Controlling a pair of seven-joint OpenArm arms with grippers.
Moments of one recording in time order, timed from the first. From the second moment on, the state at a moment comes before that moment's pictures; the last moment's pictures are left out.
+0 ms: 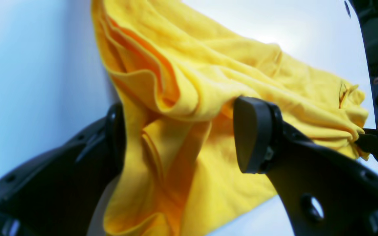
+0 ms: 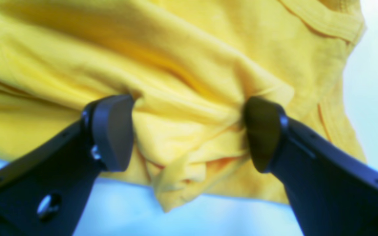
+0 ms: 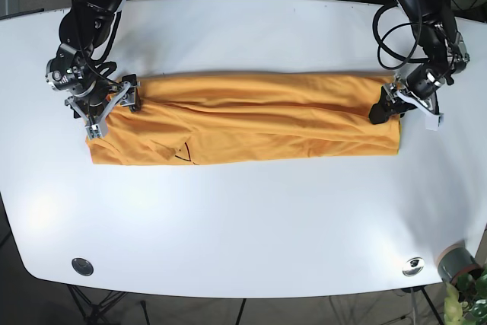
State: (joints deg) left arm -2.7 -15.2 -36.0 62.2 -45.8 -38.3 52.5; right arm 1.7 5.5 29.7 85.4 5.8 40.1 -52.7
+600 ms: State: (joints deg) left arm -2.1 -15.3 -36.2 62.9 -49.9 -40.0 55.0; right arm 0.8 4.3 29.9 85.8 6.0 39.9 -52.0
